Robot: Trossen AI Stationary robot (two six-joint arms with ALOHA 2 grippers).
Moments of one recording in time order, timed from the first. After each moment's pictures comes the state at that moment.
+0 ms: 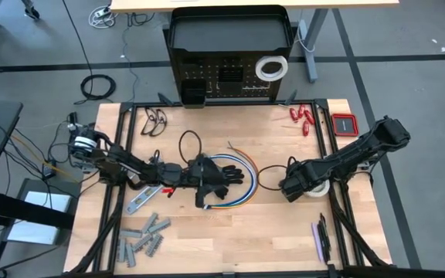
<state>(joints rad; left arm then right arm) -0.19 1.67 0.52 1.07 -0.20 -0.16 0.34 1.37 0.65 -0.97 -0.01 1.41</state>
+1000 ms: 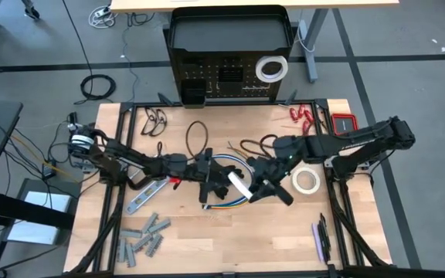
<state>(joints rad) -0.10 1.63 0.66 0.94 0.01 -0.06 0.14 1.30 1.04 -0.08 -0.54 0.32</state>
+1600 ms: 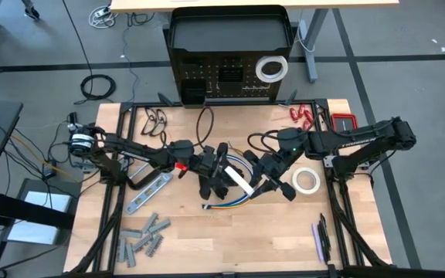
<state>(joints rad) -0.03 1.63 0.87 0.89 0.33 -0.07 0.10 1.29 1.04 0.03 -0.63 0.08</state>
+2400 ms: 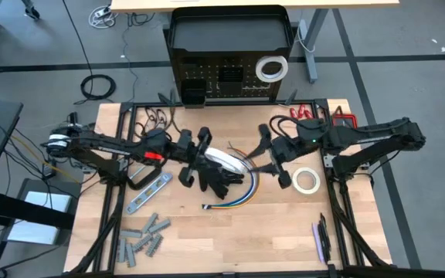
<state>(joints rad) 0.03 1.37 0.75 0.96 0.33 -0.20 0.08 1.15 1.04 -0.03 -0.18 -0.06</state>
